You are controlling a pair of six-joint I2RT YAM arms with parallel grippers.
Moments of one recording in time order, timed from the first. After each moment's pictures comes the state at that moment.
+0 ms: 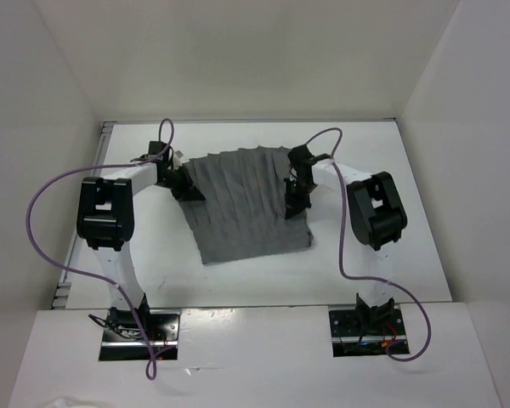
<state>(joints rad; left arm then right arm) -0.03 1.98 1.31 -0.45 0.56 -0.58 0.36 2.06 1.45 -0.70 -0.22 0.44</state>
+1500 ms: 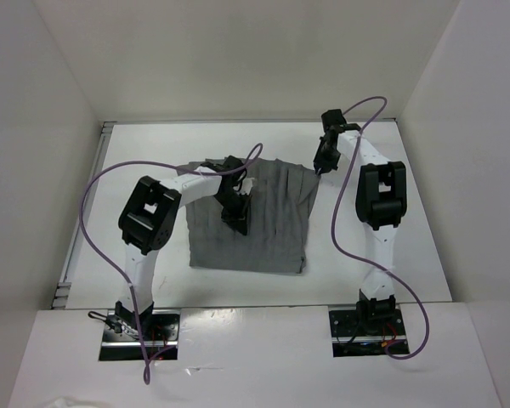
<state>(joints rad) -0.50 2.10 1.49 -0.75 0.45 -0.29 0.12 2.25 1.86 -0.76 0.04 0.52</state>
